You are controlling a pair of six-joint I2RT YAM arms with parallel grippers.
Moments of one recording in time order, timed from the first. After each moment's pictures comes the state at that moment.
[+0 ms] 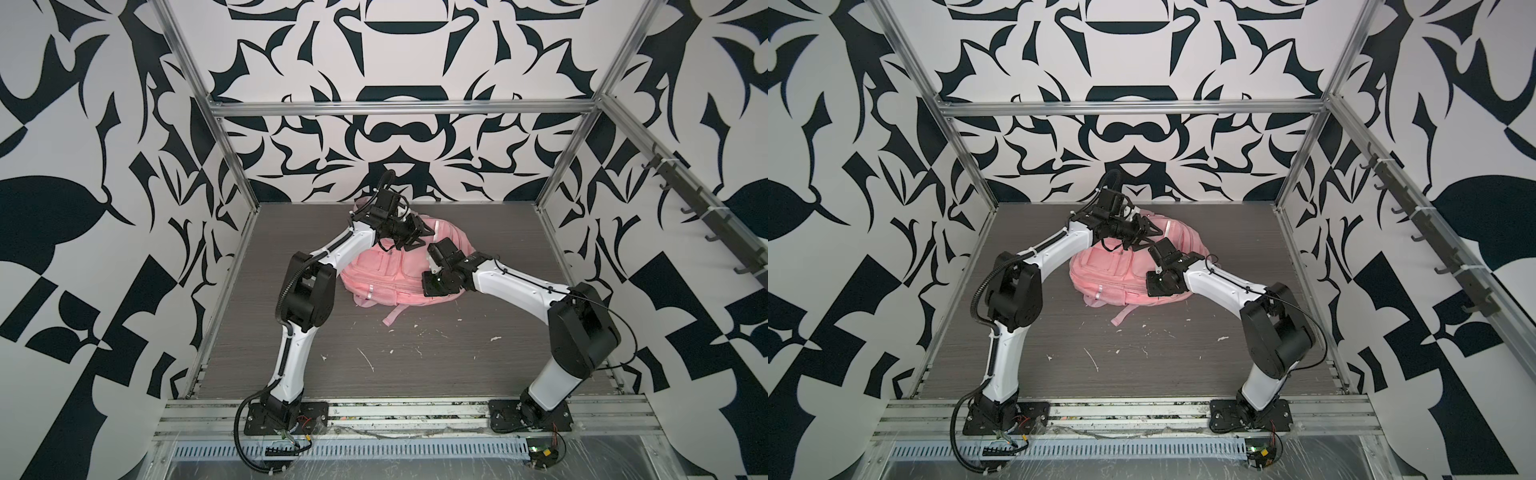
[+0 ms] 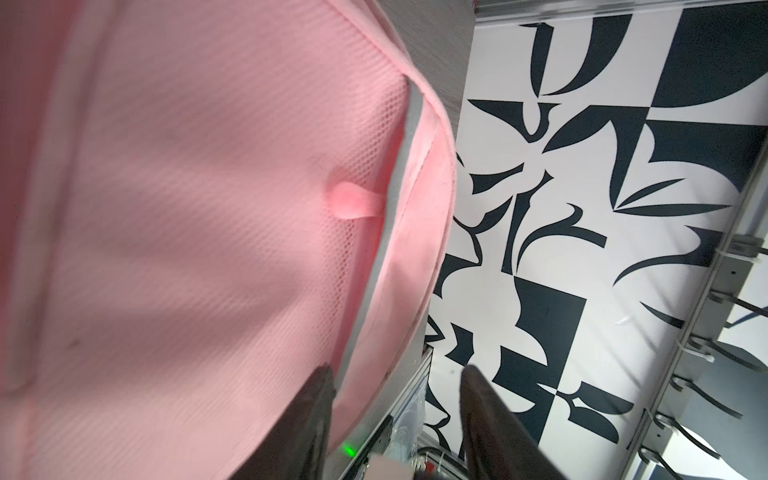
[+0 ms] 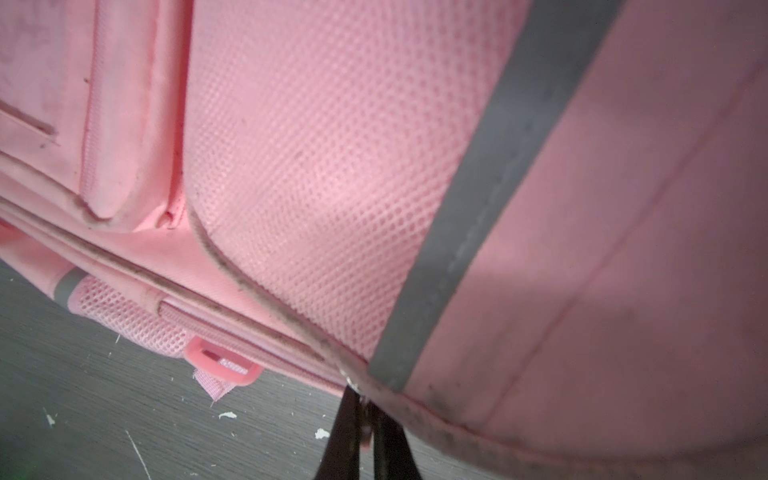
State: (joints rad) left arm -0.53 2.17 1.85 -0.41 0.71 -1.02; right arm 0.59 1.68 1.16 -0.59 -0.08 0.49
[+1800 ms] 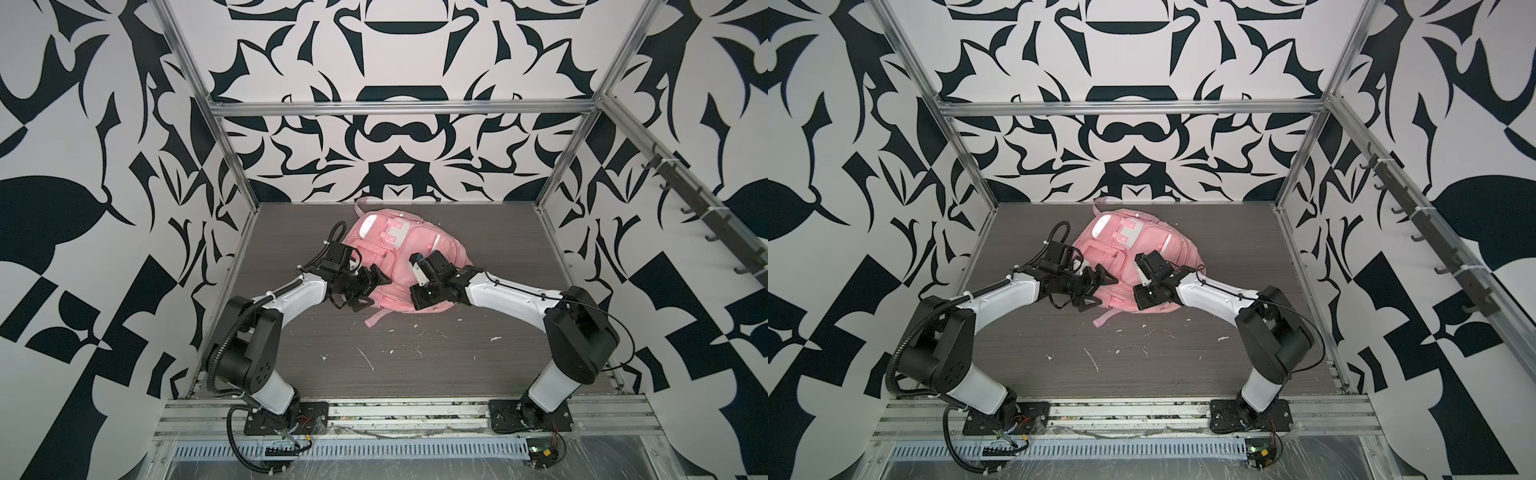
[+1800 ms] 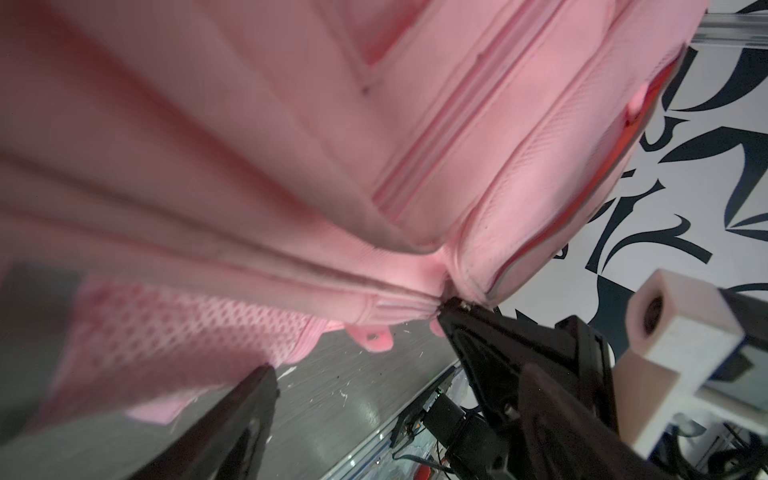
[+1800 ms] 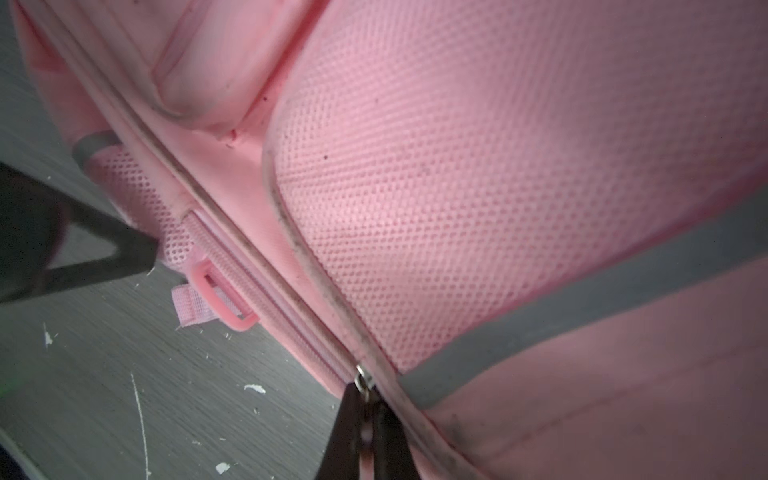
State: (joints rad) left arm -0.42 1.59 0.92 -0.28 0.64 -1.02; right arm 0.71 1.67 1.08 -0.44 -0.13 0.35
